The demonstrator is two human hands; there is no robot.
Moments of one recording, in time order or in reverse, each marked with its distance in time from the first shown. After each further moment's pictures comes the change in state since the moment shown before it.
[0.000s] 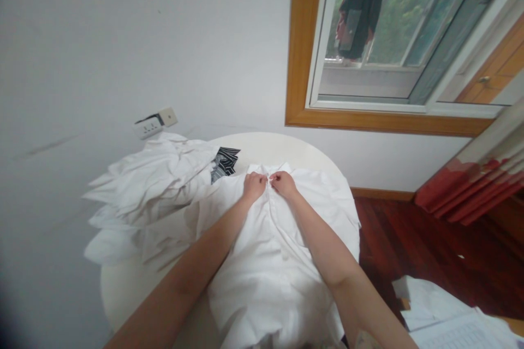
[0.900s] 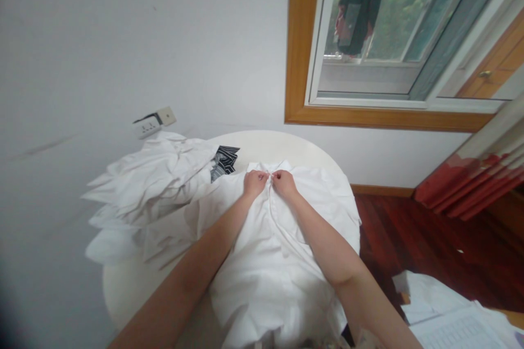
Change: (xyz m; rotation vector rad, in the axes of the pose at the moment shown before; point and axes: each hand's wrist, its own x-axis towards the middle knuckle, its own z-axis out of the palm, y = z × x) left_hand 0.003 0.002 -0.002 -0.144 0.014 -0.065; right_hand -0.011 -0.008 -0.002 -0.117 0.152 -0.055
